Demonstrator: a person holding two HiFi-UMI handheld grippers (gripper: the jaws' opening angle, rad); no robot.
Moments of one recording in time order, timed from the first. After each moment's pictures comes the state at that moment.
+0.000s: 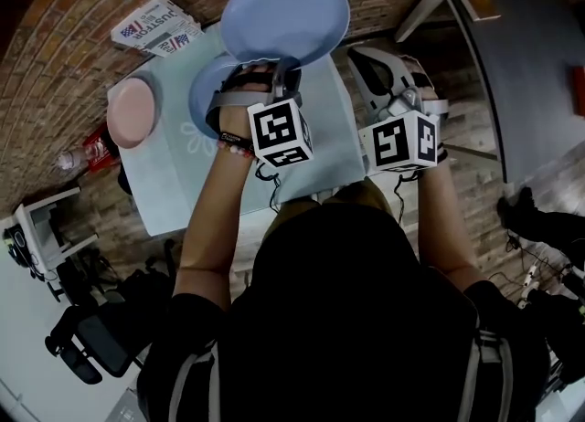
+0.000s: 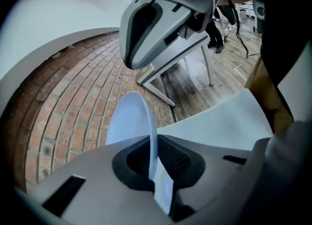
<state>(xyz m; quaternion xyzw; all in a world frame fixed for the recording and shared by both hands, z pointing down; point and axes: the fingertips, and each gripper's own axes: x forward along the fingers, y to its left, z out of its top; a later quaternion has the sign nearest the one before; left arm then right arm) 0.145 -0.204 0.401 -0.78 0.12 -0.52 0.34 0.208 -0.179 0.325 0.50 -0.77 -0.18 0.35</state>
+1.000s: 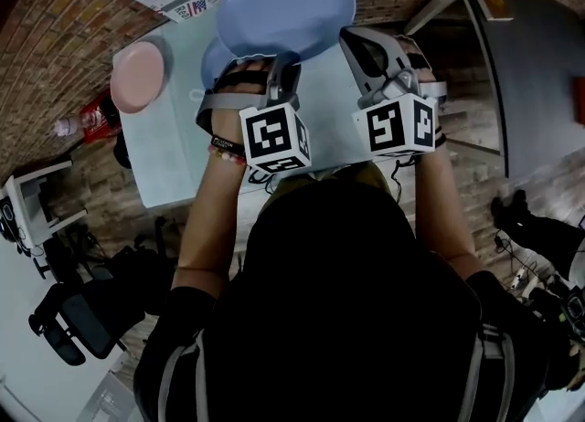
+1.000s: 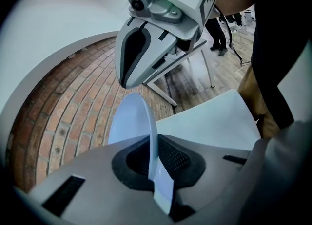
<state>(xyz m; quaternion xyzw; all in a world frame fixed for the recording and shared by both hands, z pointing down) 0.070 -0.160 0.372 -0.78 0.16 -0.50 0.33 0.126 -0.170 0.306 0.47 -0.78 -0.22 0.35</state>
